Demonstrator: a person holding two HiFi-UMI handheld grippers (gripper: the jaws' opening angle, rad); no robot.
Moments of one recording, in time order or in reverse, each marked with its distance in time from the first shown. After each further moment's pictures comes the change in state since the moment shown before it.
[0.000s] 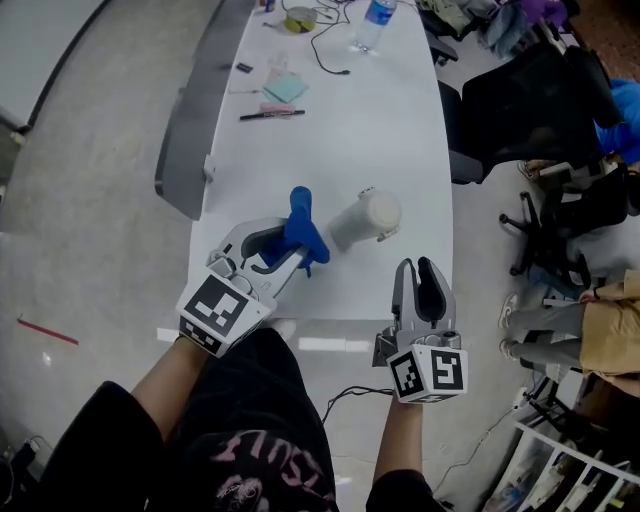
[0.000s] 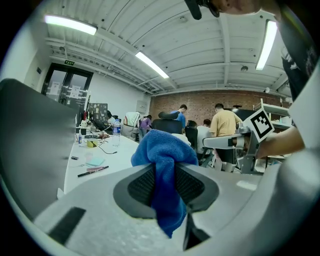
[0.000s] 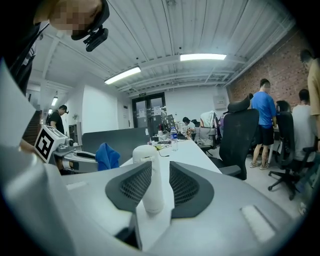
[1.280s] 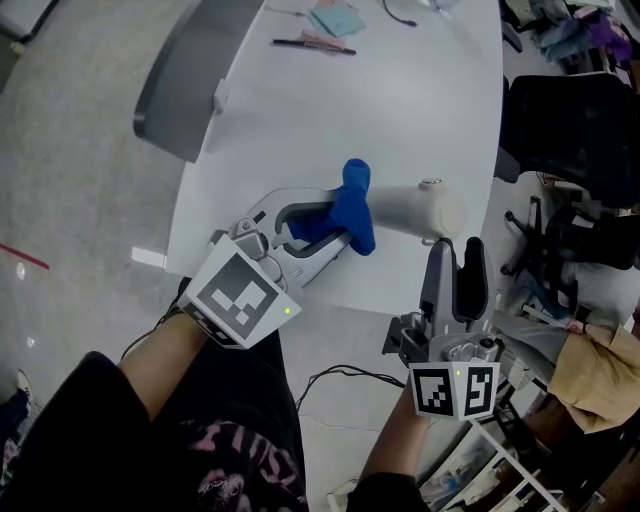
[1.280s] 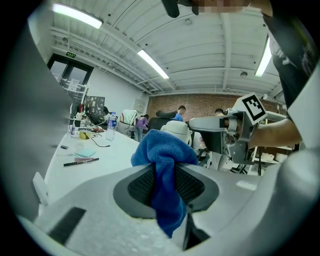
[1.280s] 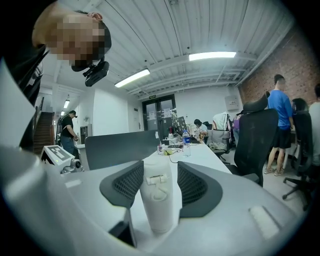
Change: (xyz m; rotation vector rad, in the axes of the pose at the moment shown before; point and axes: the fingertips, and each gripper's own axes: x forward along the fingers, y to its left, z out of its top) left arm 0.022 -0.007 -0.022 -0.041 0.001 -0.060; right arm 0.038 0.028 0.029 -0.017 -0.018 0.126
